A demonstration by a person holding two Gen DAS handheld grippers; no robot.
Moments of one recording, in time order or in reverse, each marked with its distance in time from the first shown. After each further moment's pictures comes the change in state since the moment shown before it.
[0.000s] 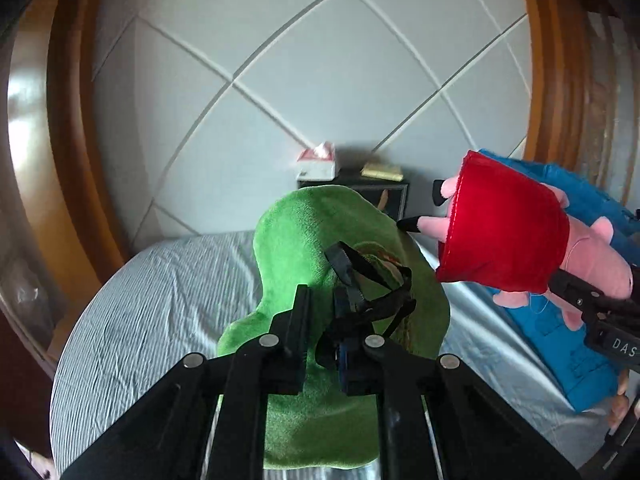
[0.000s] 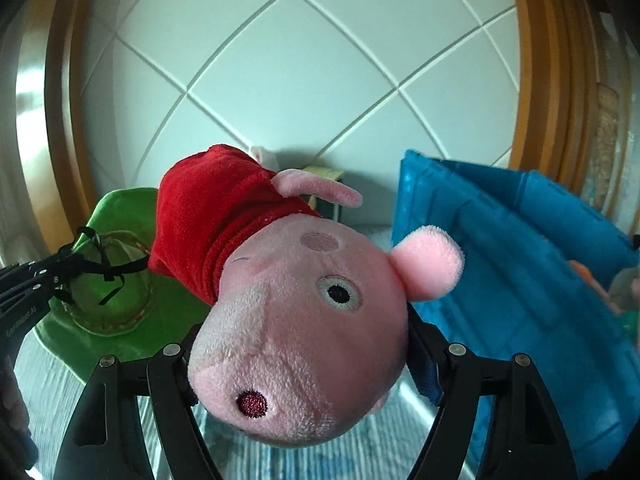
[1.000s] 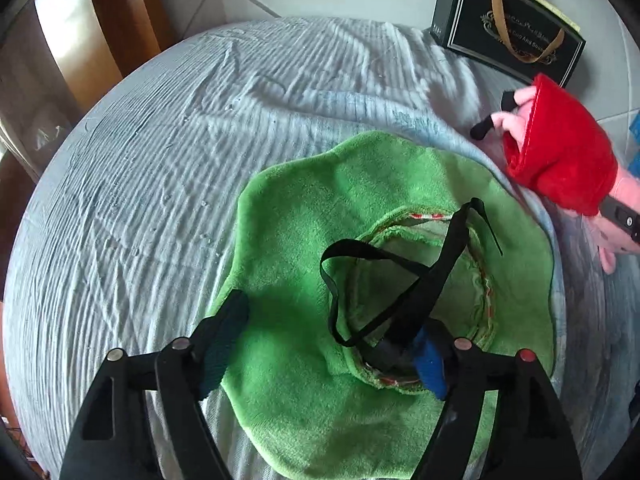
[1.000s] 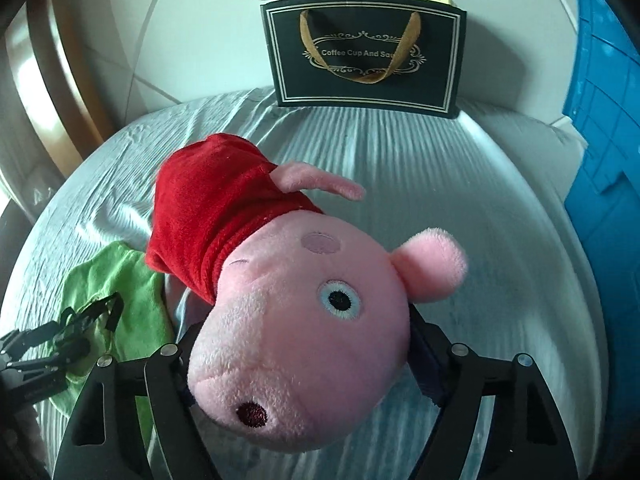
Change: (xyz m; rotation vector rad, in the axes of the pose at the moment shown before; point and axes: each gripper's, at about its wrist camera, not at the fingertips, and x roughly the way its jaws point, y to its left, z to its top) left arm 0.202 0.124 -0.205 -0.267 0.579 0.272; right arm 0.288 0.060 -0.112 -0.068 0.416 0.268
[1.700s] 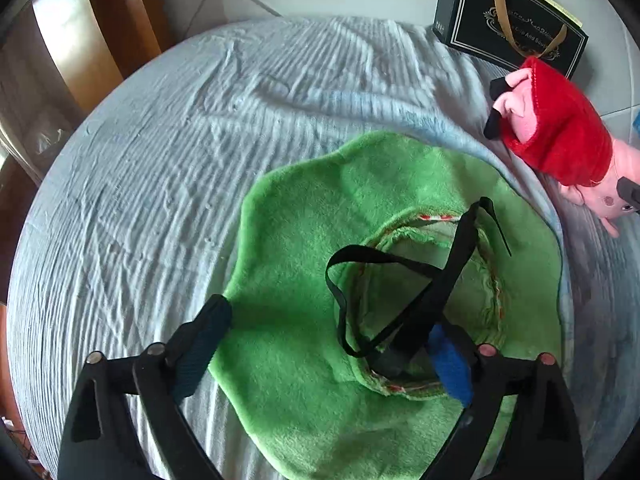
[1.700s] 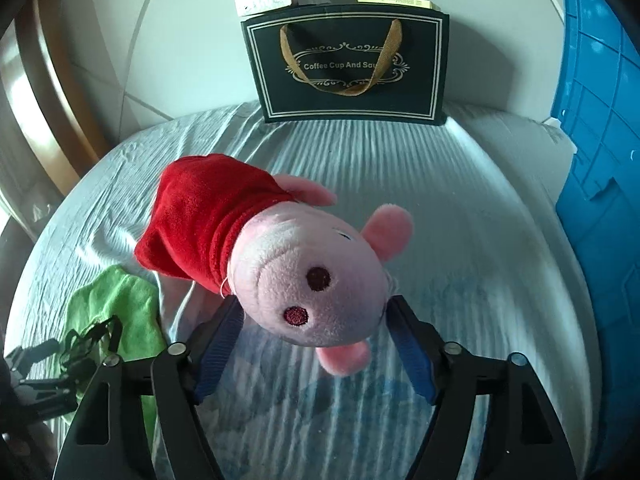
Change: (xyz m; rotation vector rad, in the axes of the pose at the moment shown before) left arm 0.006 0.003 0.005 0.008 0.016 0.042; right arm -0.001 -0.018 0.025 0.041 -0.029 0.011
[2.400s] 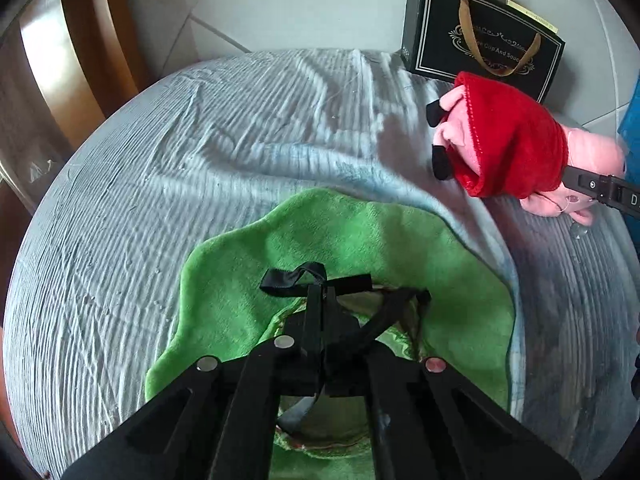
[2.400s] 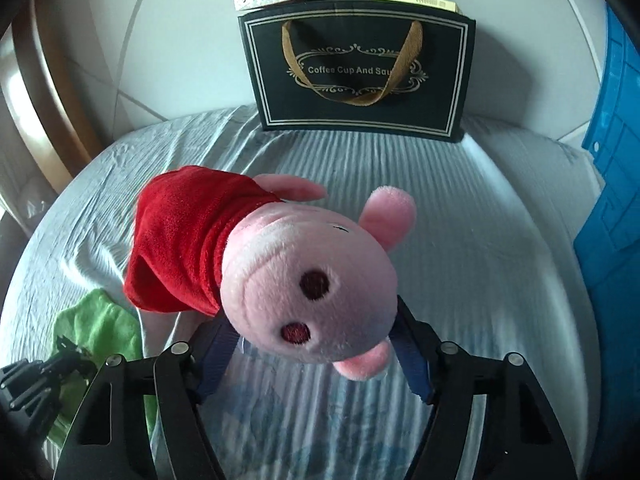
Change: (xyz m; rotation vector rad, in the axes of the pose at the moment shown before) left arm -0.011 -0.044 0.033 0.033 -0.090 -0.049; right arm 0.028 0.006 0.034 -0.055 0.008 -0.016
